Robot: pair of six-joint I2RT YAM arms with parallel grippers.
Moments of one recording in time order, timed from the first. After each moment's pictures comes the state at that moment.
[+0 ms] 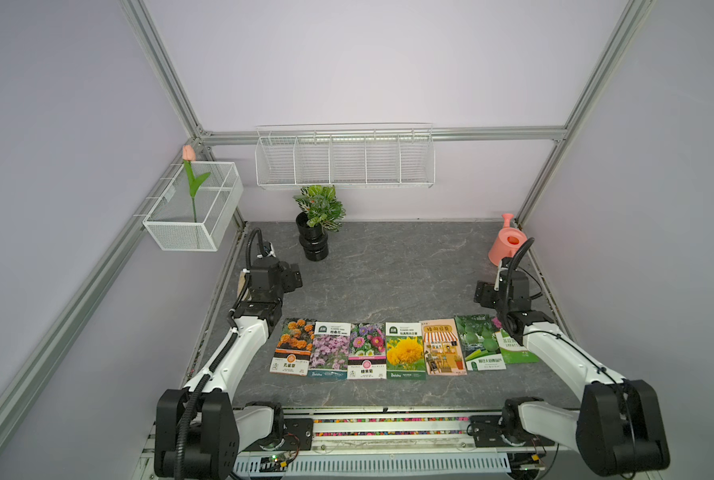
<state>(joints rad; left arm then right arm) -0.11 1.23 0.72 0.02 -0.24 -0.13 0.10 1.22 0.59 -0.01 0.27 0.15</state>
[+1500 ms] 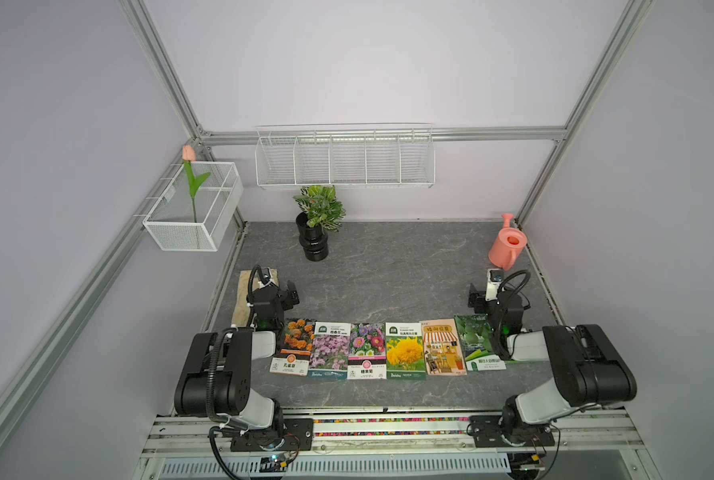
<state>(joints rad) -0.03 1.52 0.40 0.76 -0.21 -0.10 0.06 1.55 0.32 0.92 0.12 -0.05</state>
